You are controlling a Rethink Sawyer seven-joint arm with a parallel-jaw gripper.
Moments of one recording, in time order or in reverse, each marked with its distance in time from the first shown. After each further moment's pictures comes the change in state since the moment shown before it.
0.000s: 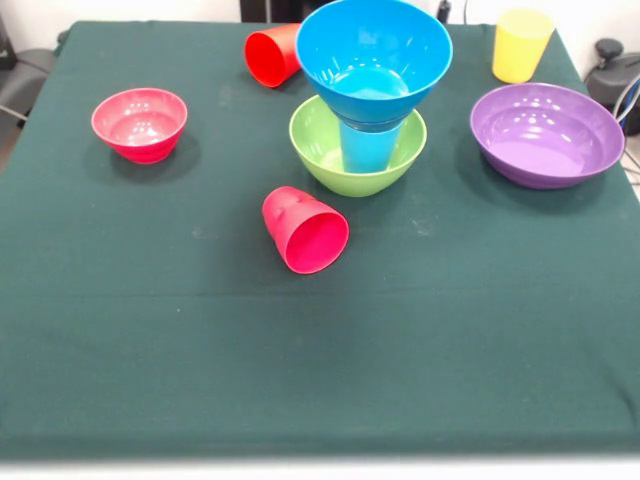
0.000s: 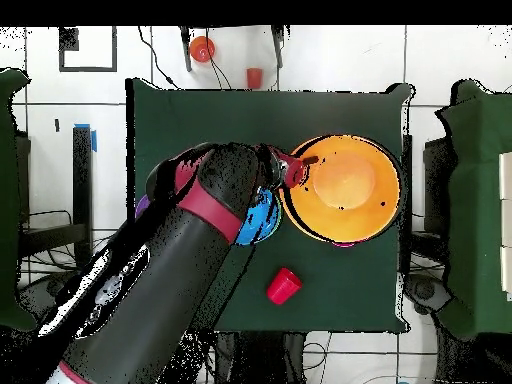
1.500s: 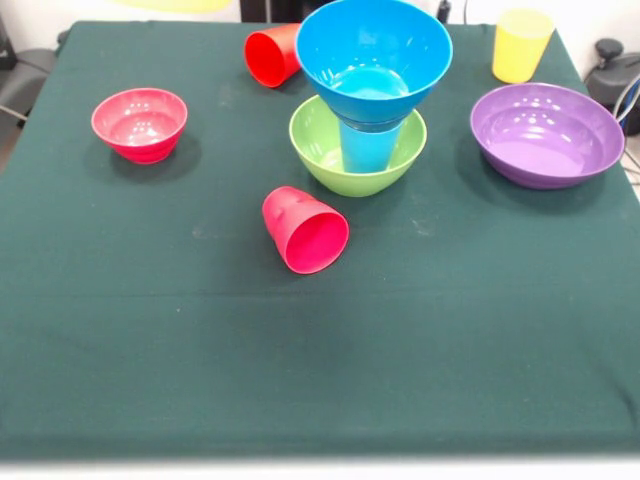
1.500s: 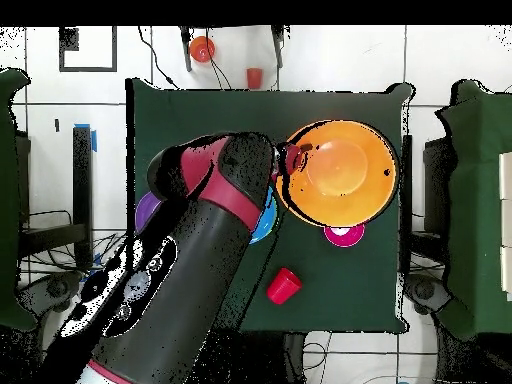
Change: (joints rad) arm -0.065 -0.065 0.115 -0.026 -0.002 0.000 -0.079
